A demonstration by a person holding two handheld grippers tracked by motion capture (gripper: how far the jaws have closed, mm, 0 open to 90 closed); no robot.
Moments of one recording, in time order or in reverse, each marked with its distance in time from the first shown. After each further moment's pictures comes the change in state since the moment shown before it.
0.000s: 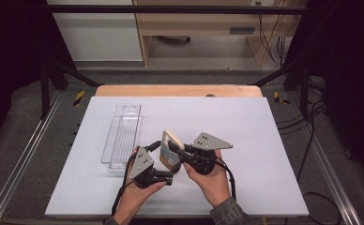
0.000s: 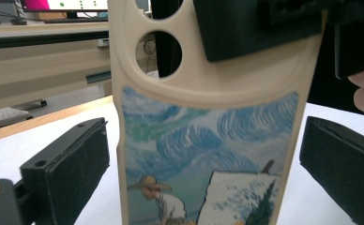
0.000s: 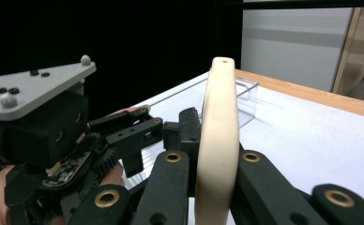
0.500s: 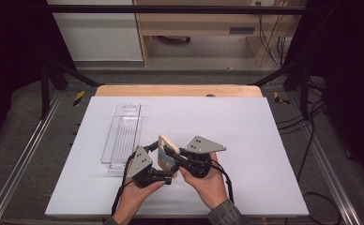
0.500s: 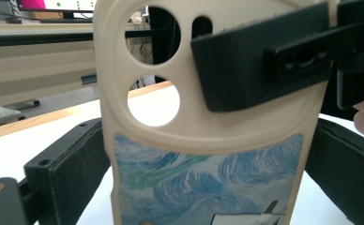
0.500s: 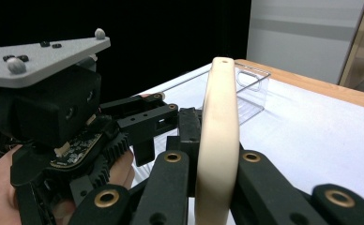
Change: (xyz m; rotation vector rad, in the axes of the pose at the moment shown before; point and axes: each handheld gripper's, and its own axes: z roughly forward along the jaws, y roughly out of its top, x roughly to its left) left arm 0.001 0.001 -0.001 -0.015 -0.023 -0.032; right arm 0.010 -0.004 0.007 0.046 0.014 -0.030
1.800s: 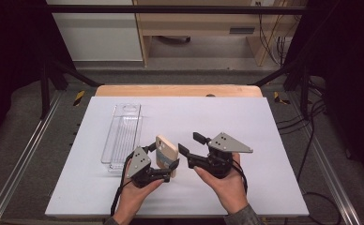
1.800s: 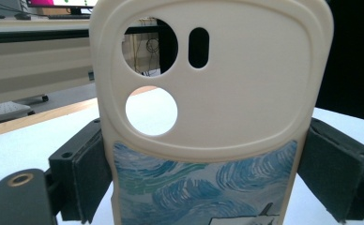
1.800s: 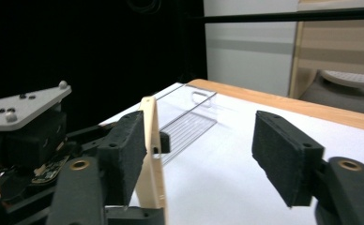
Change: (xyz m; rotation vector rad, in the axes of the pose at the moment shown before) left arm 0.002 0.001 -0.004 0.023 0.036 0.004; right arm -0.014 0.014 -0.048 -0.088 -0.155 0.068
